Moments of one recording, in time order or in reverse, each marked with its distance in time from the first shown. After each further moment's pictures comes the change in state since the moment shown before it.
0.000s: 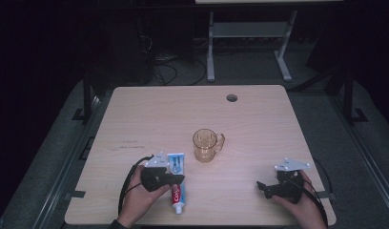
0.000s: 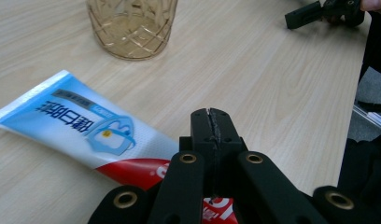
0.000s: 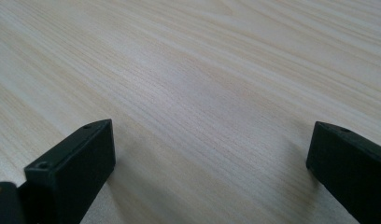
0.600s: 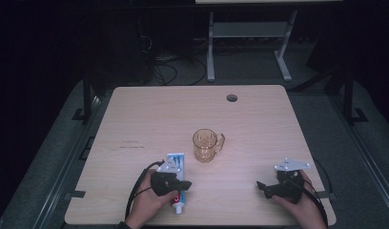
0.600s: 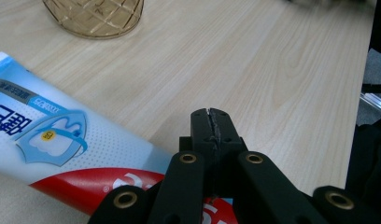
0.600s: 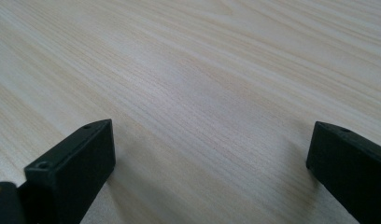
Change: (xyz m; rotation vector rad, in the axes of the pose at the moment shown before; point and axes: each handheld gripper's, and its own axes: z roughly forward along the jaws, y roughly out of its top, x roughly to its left) left arm -0.007 -0.007 0.026 0.080 -0.008 0.029; right arm 0.000 0.000 0.000 0.000 0.000 0.000
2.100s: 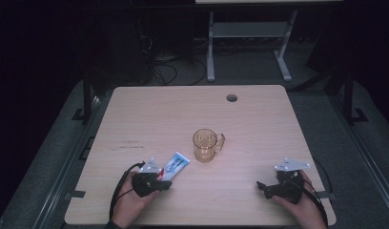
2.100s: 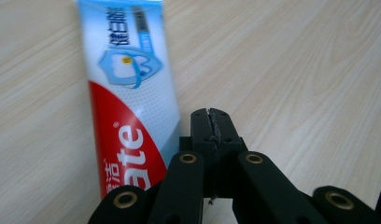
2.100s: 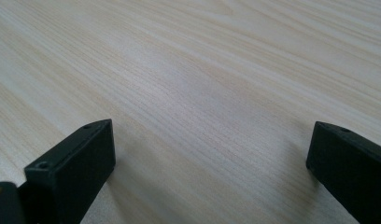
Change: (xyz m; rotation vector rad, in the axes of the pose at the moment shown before) left arm 0.024 -0.031 -0.036 0.033 0.124 -0.085; right arm 0.000 0.000 0.000 0.000 -0.001 0.000
